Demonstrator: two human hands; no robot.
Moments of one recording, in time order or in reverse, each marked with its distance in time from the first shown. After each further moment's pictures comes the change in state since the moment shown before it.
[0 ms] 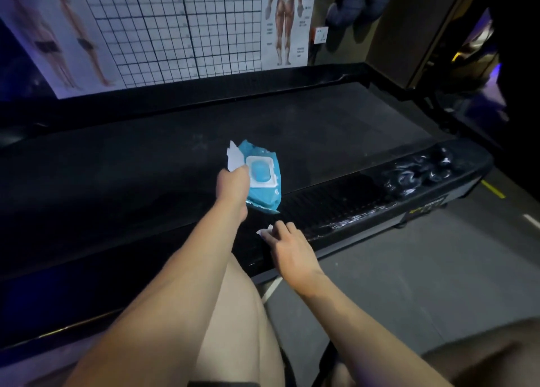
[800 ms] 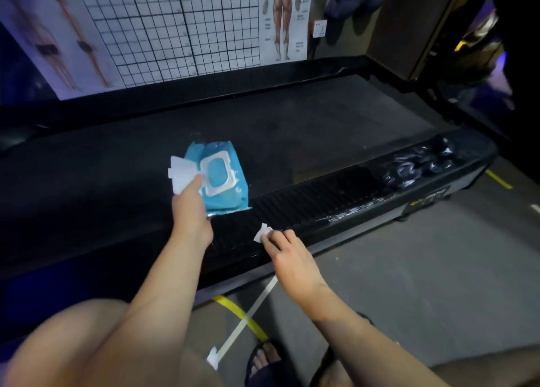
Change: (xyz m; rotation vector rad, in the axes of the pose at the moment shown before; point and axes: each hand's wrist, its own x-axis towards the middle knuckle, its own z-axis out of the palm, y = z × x) left_hand -0.024 -0.020 -0.062 -0.356 0.075 0.093; right_hand -0.031 0.000 0.005 -0.041 0.027 -0.081
